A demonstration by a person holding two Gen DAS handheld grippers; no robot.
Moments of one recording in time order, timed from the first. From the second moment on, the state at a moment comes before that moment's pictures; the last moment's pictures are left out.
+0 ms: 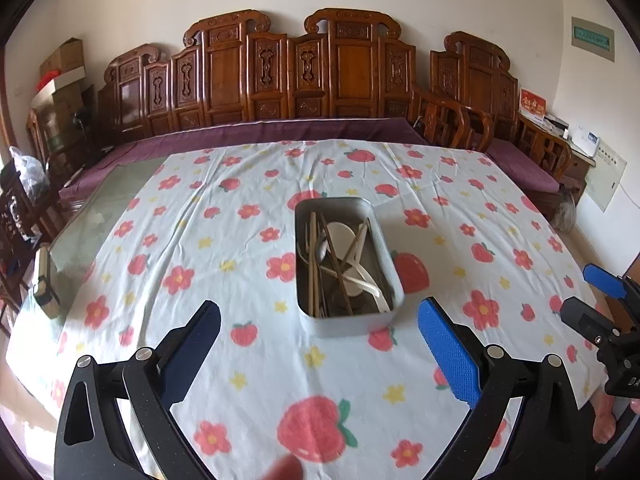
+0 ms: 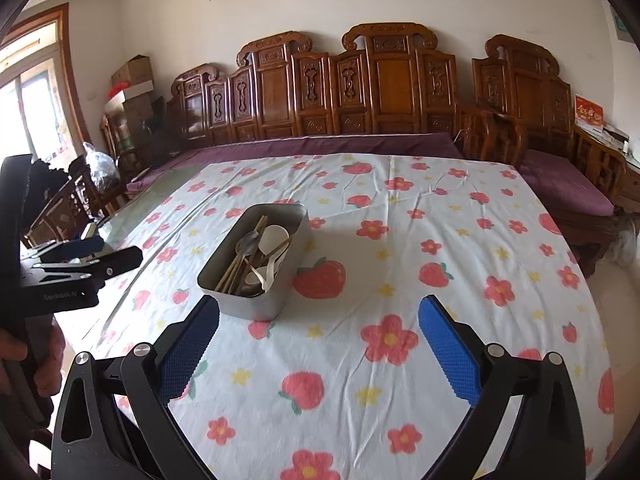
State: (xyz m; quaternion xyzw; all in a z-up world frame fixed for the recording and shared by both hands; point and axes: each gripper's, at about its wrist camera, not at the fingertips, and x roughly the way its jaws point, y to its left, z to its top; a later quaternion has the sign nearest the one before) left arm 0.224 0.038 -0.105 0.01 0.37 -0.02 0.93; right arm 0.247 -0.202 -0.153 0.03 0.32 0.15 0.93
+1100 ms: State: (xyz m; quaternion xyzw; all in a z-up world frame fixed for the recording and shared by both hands) left arm 0.098 0.005 0.020 0.02 0.23 -0.02 0.97; right arm 0.116 -0.225 -0.025 0.03 0.18 0.12 0.98
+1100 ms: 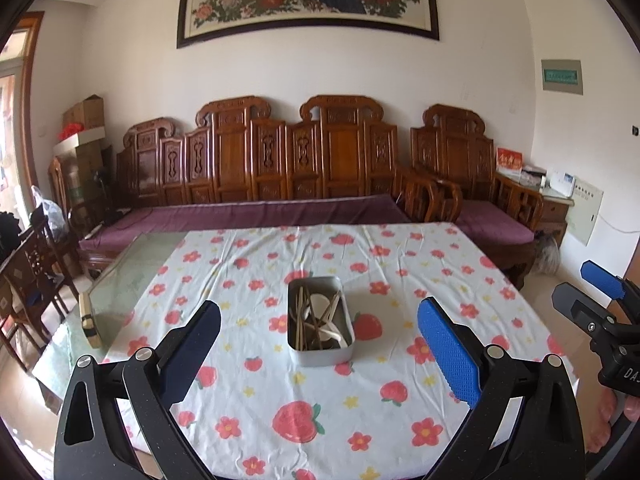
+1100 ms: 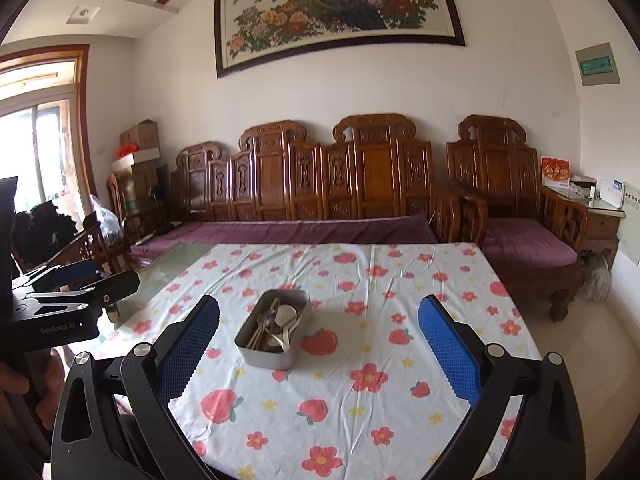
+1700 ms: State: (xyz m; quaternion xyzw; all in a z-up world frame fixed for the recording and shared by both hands) left arm 0.089 0.002 0.027 0.02 0.22 -0.02 0.98; right arm 0.103 -0.224 -0.018 0.03 0.17 0.11 0.98
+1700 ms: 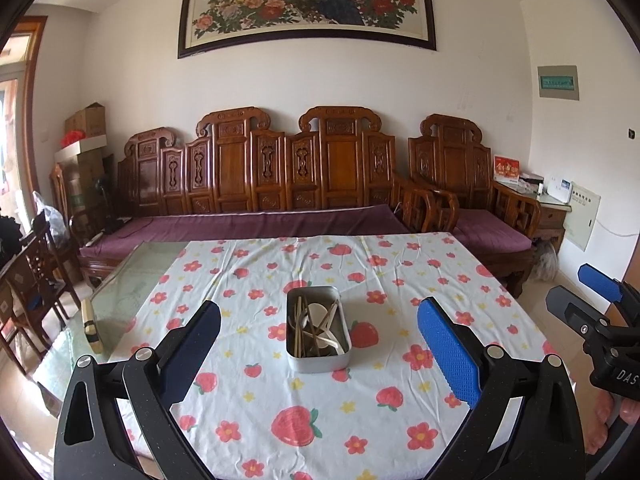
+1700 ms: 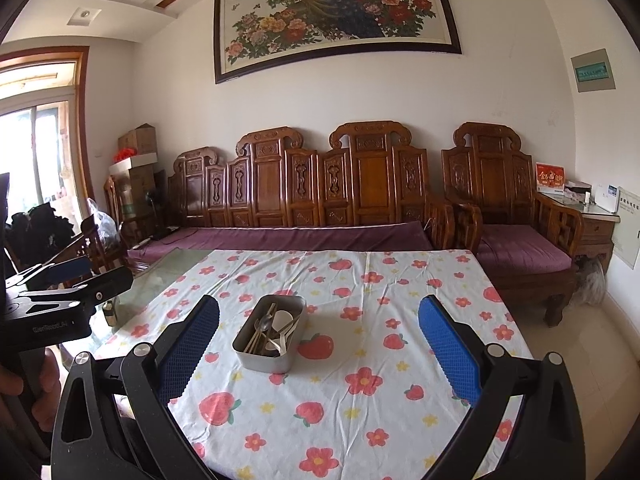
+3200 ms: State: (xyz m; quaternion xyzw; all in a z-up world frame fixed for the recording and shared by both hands) left arm 0.087 -0.002 0.024 0.01 0.21 -0.03 0.98; right arm 0.105 -0.223 -0.022 0.03 0.17 0.11 0.98
